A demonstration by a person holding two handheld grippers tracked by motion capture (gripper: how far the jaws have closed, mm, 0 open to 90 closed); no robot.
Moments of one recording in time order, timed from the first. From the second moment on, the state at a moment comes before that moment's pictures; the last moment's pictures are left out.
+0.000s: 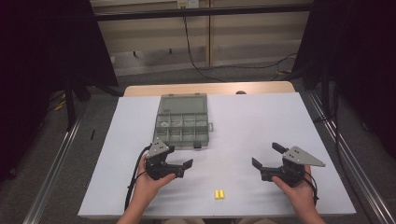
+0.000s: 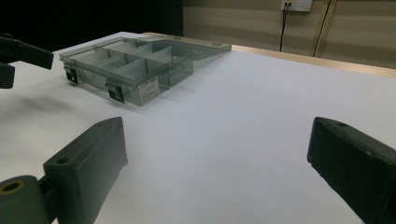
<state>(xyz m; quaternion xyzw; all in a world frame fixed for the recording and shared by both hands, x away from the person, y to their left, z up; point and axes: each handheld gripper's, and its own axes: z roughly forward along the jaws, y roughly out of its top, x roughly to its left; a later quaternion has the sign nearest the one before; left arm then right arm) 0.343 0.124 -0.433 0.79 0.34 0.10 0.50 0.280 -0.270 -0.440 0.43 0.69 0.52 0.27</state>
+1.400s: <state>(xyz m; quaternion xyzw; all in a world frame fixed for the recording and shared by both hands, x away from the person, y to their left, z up) 0.322 0.093 -0.439 0.81 0.29 0.05 0.50 0.271 -0.284 -0.441 0.43 0.68 0.53 0.28</state>
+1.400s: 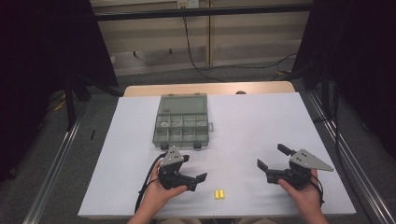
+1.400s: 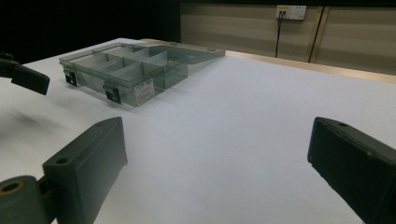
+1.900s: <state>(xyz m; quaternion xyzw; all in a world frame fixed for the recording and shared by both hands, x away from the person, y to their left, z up) 0.315 0.079 -0.446 0.83 0.27 0.03 0.48 0.274 -0.280 -0.443 0.42 0.68 0.53 0.28</state>
